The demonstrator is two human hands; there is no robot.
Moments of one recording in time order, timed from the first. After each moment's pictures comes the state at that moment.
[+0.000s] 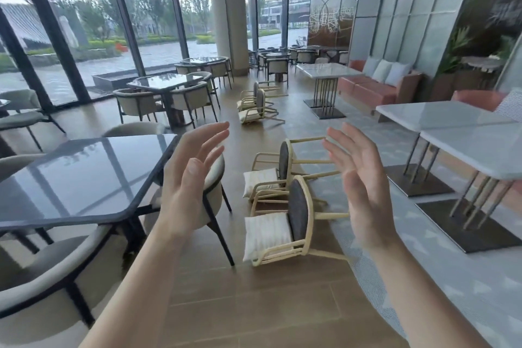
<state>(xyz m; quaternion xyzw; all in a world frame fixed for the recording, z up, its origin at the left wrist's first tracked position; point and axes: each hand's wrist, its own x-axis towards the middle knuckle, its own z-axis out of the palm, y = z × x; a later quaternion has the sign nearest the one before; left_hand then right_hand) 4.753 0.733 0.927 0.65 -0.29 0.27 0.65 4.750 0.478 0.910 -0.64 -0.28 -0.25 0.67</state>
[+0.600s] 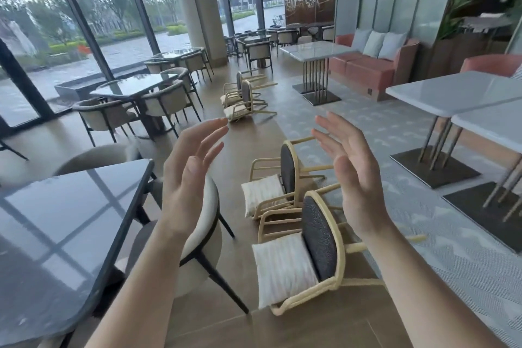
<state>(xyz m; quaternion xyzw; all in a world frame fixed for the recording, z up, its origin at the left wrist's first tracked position) 5.143 0.783 0.907 0.65 -0.32 0.21 0.66 5.120 0.541 0.882 -0.65 -0.23 -0.26 0.68</state>
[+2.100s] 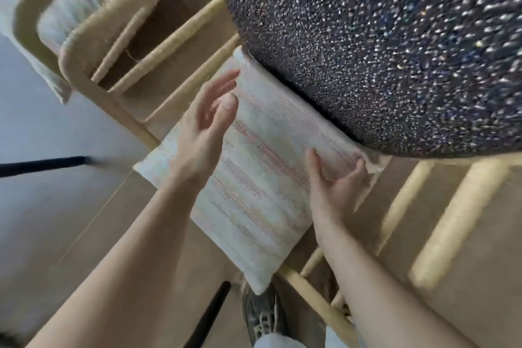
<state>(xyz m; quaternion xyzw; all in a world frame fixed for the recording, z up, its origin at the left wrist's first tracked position) 5.687 0.665 -0.034 0.74 -0.22 -0.29 0.56 5.510 0.583 -0.083 -0.53 0.68 -0.12 0.50</state>
